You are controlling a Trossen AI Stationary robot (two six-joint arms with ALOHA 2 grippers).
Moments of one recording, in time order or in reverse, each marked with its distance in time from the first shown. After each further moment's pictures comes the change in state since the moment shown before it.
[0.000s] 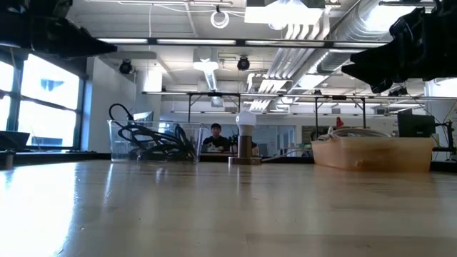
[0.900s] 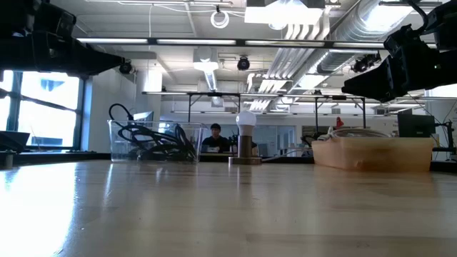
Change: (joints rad) left arm -0.227 0.002 -0.261 0.345 -0.119 -0.107; right arm 0.000 0.007 0.000 -0.126 0.189 -0.048
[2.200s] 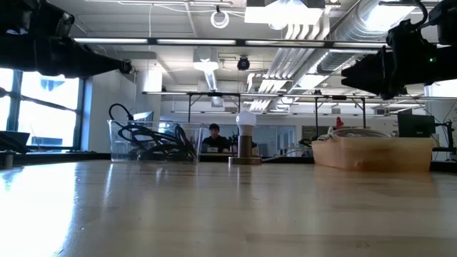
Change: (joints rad) left arm -0.224 0.000 -0.003 -0.036 -0.309 0.051; right arm 0.000 0.000 0.000 0.094 0.096 0.088
